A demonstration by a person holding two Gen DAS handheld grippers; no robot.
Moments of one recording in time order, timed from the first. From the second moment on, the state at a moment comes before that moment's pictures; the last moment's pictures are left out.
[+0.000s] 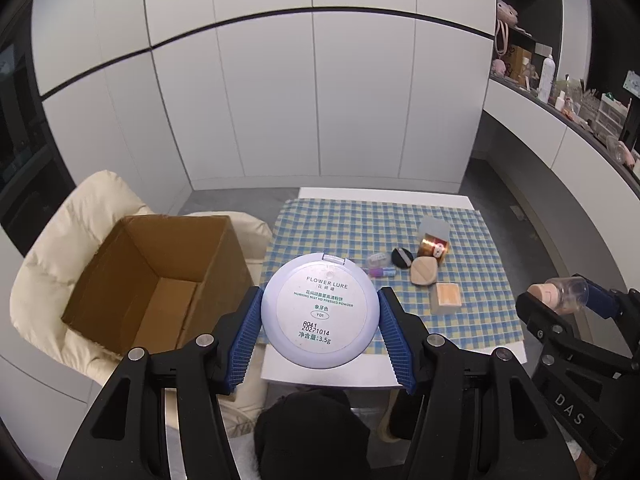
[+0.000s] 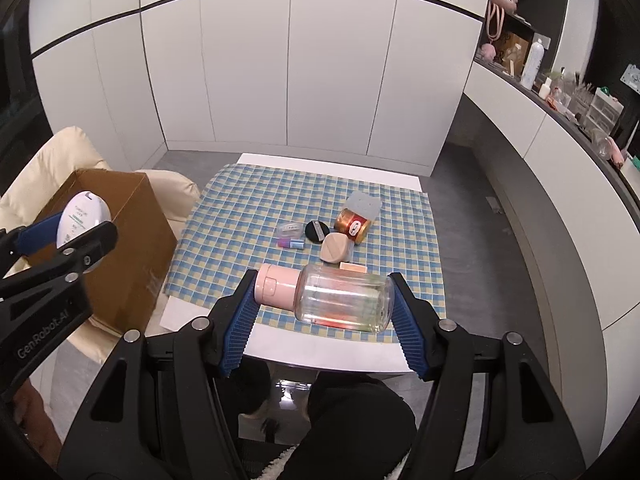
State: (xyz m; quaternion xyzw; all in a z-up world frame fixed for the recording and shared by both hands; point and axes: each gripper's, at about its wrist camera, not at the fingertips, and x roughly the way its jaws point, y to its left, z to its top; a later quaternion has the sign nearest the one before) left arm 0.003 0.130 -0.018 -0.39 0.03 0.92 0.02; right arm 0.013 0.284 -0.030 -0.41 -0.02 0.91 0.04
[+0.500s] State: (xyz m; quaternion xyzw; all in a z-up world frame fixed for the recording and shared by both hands) left arm 0.041 0.124 -0.035 -0.39 0.03 0.92 0.00; right arm 0.053 0.288 -0.042 -0.41 -0.02 0.91 0.02
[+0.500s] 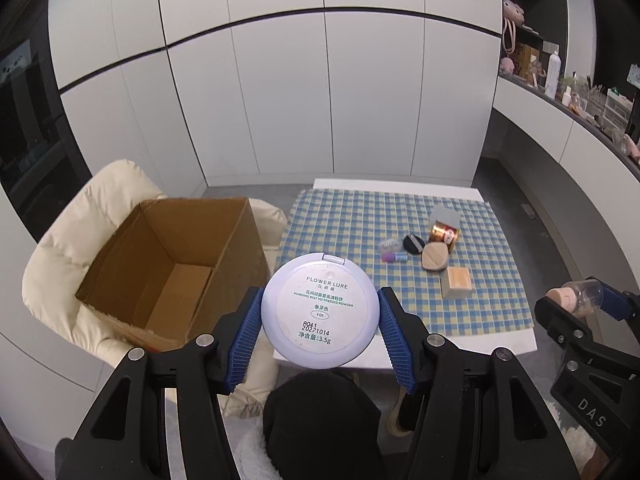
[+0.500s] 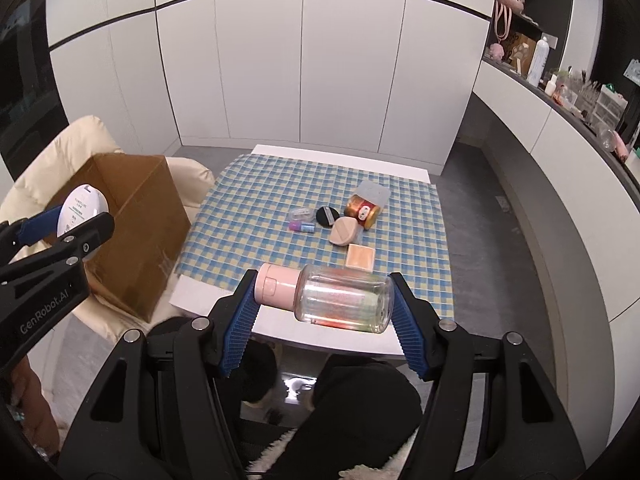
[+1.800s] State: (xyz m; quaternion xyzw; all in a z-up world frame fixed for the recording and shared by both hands) left arm 0.071 0.104 -0.043 -0.41 0.00 0.91 -0.01; right arm 0.088 0.292 -0.061 -0.44 0.00 0.90 0.00
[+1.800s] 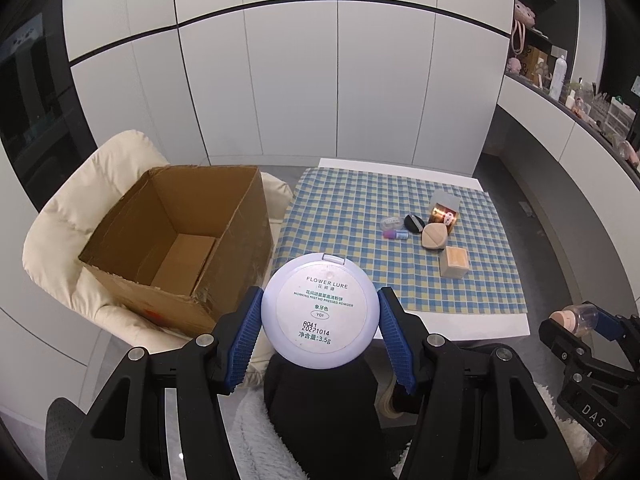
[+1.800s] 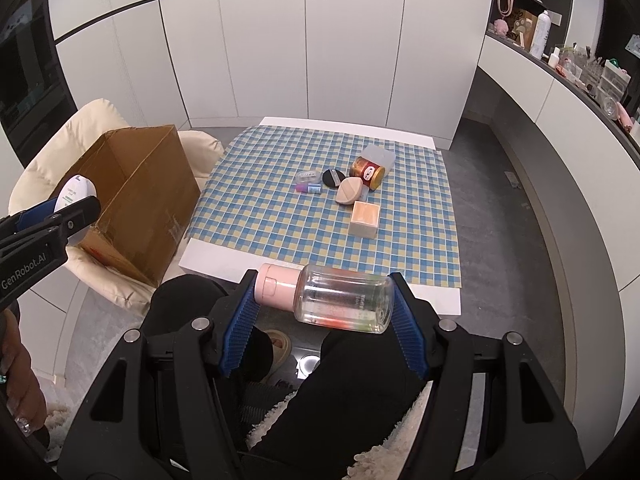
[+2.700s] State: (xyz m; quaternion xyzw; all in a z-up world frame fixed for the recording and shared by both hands) left arm 0.094 0.015 -0.051 -0.42 -0.04 0.90 -0.11; right arm 0.059 0.203 -0.074 -0.45 -0.05 0.88 -0.12
